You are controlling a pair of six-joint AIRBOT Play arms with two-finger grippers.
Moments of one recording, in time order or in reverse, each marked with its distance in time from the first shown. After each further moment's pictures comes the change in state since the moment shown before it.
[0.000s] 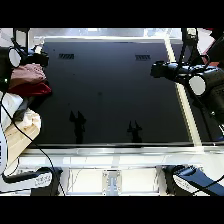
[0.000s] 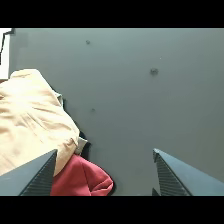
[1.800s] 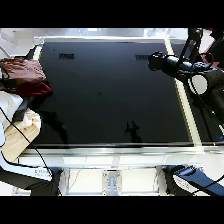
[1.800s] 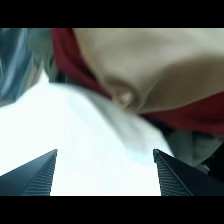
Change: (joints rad) left arm 0.383 -0.246 -0.008 0.339 -0.189 -0.298; right arm 0.000 -0.001 0.000 0.123 -0.166 0.002
